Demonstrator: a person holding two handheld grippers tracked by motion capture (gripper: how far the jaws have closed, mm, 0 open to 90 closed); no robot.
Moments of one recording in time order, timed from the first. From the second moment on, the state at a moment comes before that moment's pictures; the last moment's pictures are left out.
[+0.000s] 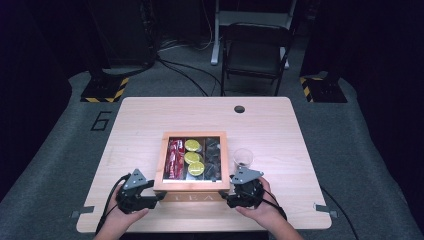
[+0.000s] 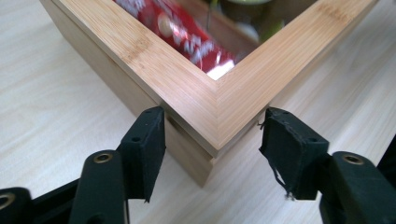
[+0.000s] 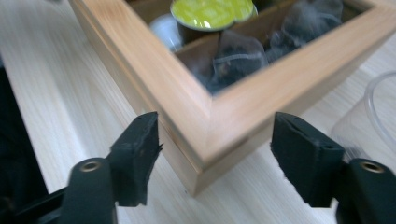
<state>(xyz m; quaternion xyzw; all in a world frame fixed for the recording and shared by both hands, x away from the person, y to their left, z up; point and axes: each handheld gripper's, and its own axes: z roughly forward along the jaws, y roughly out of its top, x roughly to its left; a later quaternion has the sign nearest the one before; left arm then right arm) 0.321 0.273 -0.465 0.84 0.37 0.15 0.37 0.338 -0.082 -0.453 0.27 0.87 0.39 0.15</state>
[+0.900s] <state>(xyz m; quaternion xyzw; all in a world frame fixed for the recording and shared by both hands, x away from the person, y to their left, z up) 0.322 0.289 -0.443 0.81 0.38 0.17 0.41 0.341 -0.089 -0.443 0.27 0.84 0.43 0.17</state>
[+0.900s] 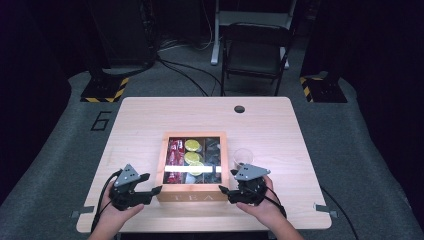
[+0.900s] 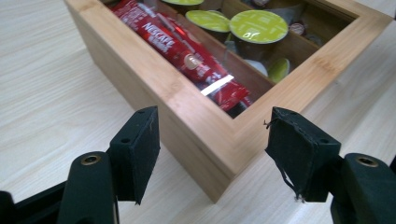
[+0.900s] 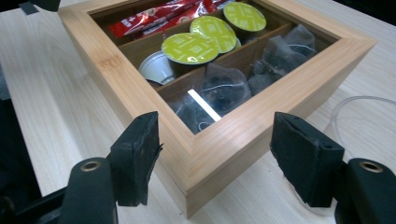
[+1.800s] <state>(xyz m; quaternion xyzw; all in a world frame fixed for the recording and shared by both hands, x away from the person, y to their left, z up) 0.343 0.320 -0.448 0.78 0.43 0.18 0.42 0.346 -0.117 -0.445 0.35 0.80 0.45 0.18</state>
